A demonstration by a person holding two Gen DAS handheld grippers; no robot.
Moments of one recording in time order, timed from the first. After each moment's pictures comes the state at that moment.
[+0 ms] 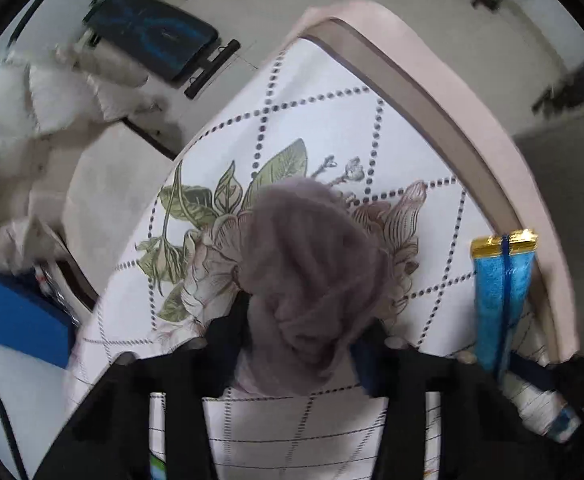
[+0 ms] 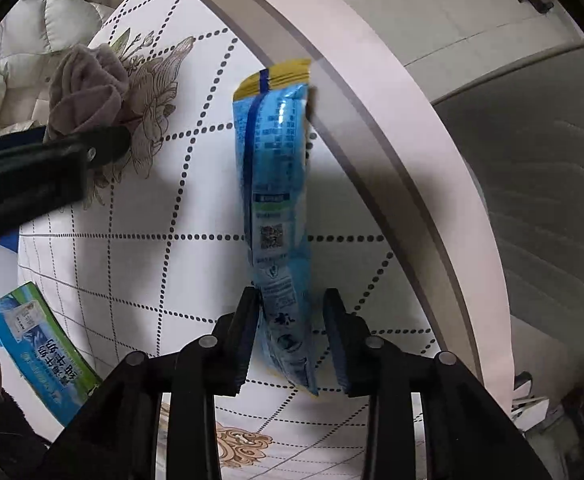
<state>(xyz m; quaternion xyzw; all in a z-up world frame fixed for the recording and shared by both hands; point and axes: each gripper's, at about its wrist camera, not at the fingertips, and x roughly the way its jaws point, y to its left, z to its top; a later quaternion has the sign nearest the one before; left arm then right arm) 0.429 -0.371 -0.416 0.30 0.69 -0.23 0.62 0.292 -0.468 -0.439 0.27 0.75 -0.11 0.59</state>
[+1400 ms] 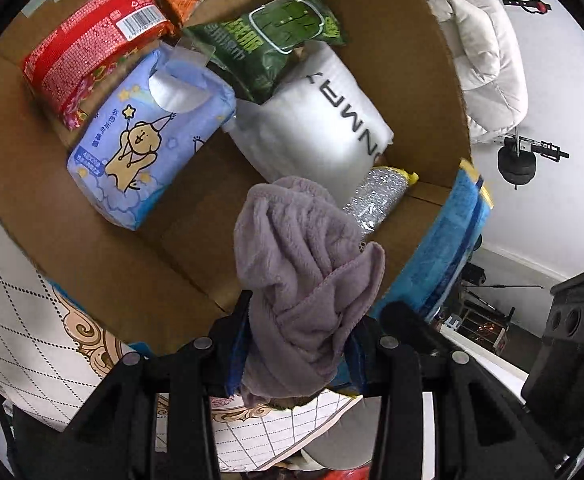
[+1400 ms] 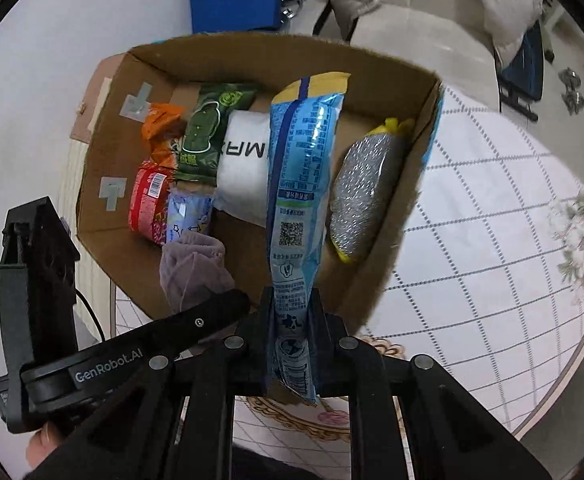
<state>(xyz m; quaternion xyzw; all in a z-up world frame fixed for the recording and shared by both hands) 0.223 0.136 -0.347 -0.52 0.63 0.06 0.58 0.321 0.009 -0.308 -0.04 0.75 0.23 0.62</state>
